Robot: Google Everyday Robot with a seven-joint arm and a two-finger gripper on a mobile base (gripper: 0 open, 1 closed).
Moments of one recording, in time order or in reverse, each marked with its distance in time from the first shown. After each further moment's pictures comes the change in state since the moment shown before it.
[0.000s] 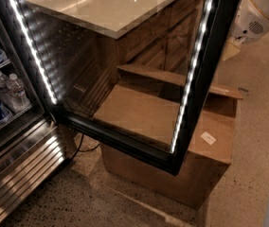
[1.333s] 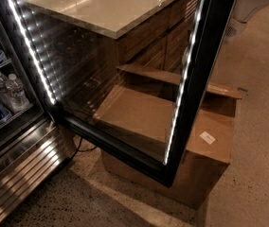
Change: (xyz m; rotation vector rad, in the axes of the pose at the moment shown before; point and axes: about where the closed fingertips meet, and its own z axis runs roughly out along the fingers) arm -0.049 0.019 0.033 -0.028 0.070 -0.182
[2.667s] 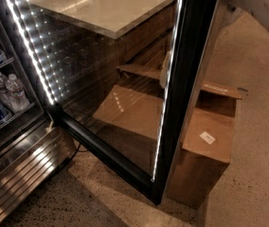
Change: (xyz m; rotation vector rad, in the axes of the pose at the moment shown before) arm -0.041 0.055 0.049 -0.101 0.079 -0.147
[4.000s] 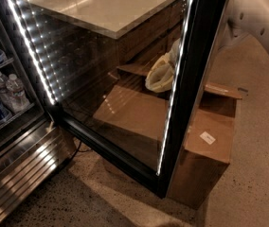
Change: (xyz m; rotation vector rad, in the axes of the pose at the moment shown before) arm -0.034 0.001 0.016 -0.056 -0.564 -0.306
